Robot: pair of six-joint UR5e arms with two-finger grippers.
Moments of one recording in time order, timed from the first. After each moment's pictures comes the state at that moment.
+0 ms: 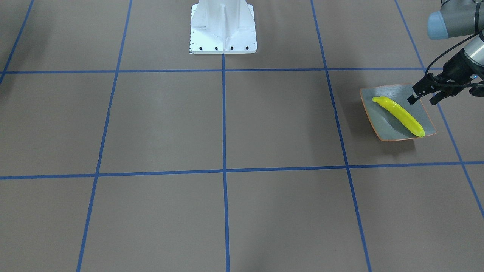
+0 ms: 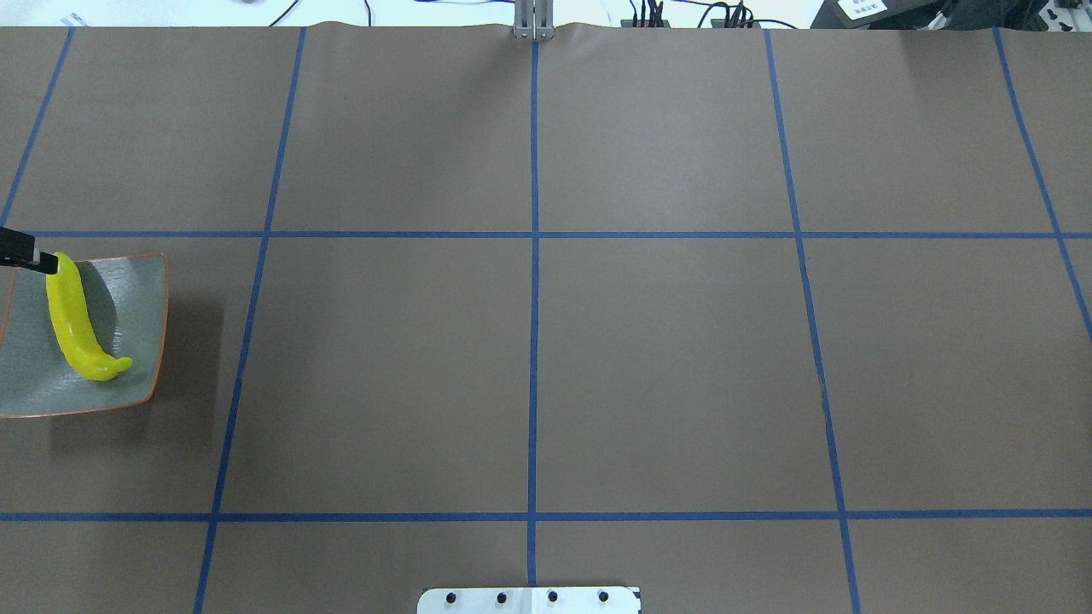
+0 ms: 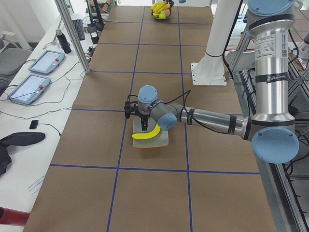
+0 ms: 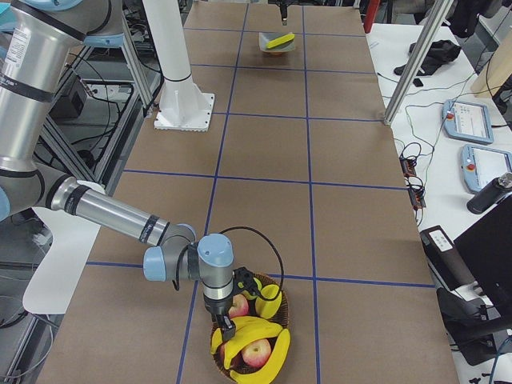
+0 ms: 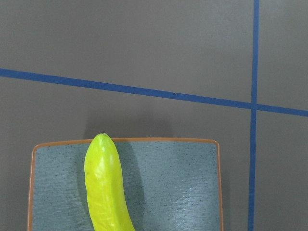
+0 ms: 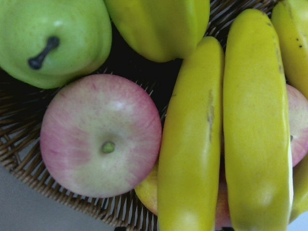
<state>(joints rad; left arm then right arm) -1.16 -1.46 -1.81 -2.19 -2.36 -0.89 1.44 -1.97 1.55 -1.10 1.95 -0.46</state>
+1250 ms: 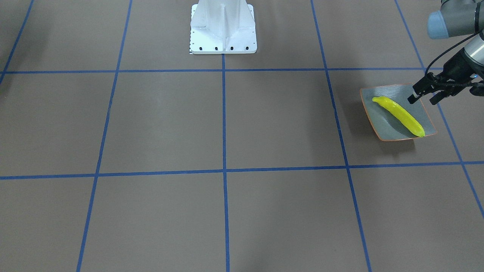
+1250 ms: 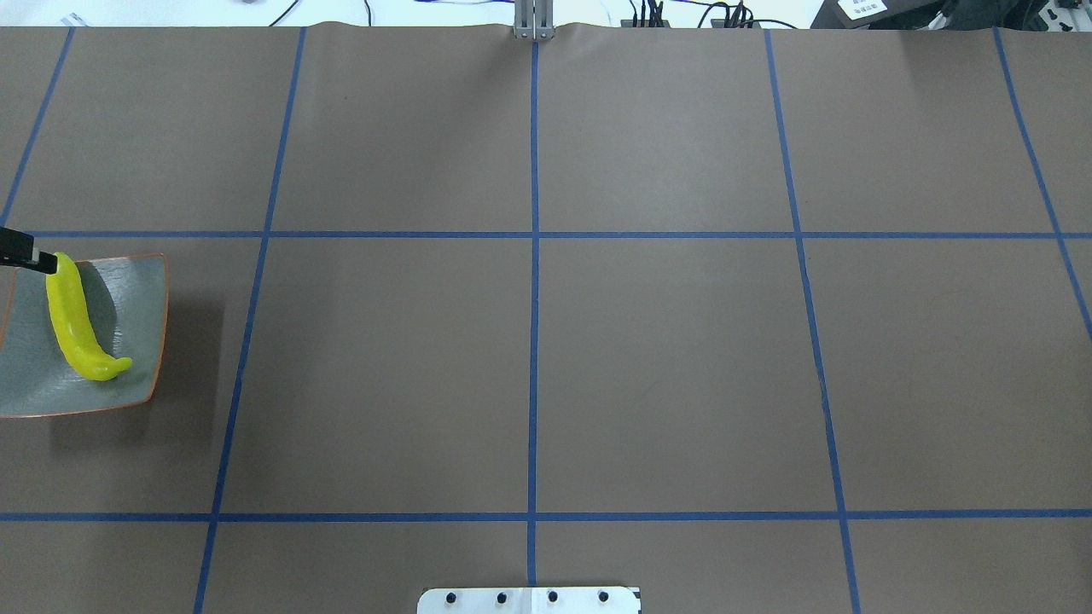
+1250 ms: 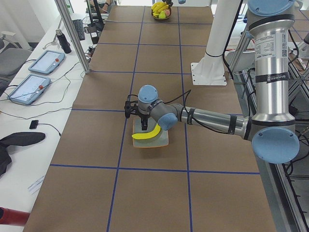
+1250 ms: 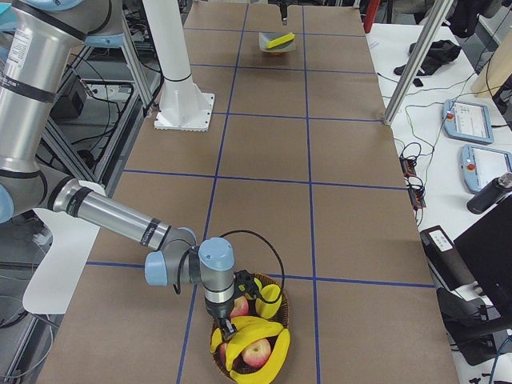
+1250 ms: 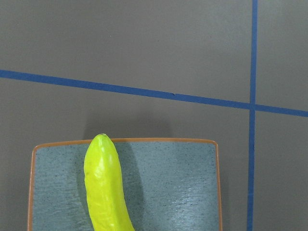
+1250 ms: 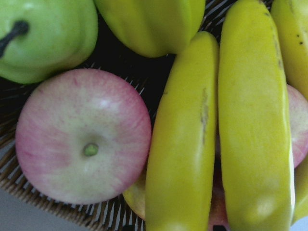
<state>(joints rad) -1.17 -1.45 -1.81 -2.19 -2.36 -0.89 1.44 -1.95 1.51 -1.06 1.95 -0.46</state>
